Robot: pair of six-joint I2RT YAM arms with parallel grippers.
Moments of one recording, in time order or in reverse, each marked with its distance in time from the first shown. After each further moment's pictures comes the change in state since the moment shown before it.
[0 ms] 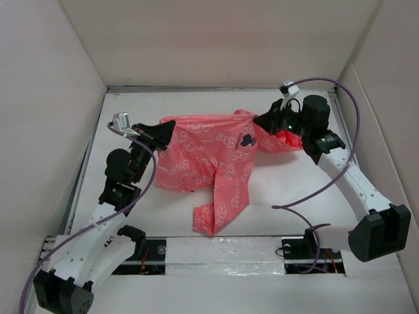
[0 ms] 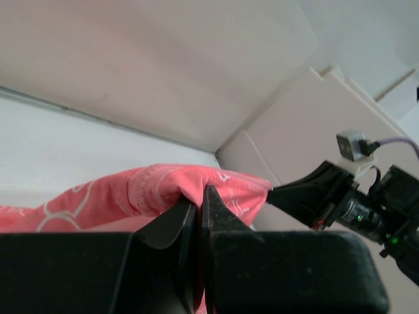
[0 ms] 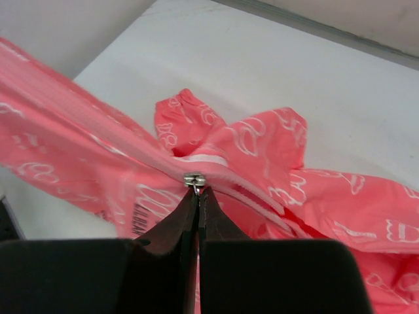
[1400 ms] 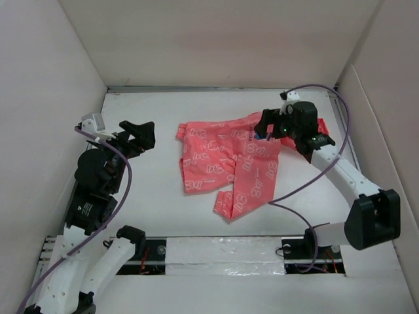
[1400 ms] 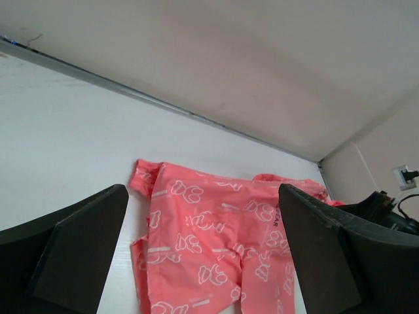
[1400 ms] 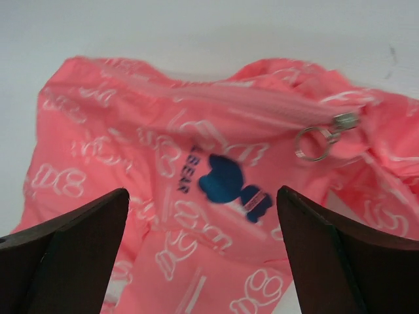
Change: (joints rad) left arm 0.033 -0.140 0.348 -0.701 -0.266 0.221; right arm -0.033 0.127 -0.051 -0.018 0.340 0.050
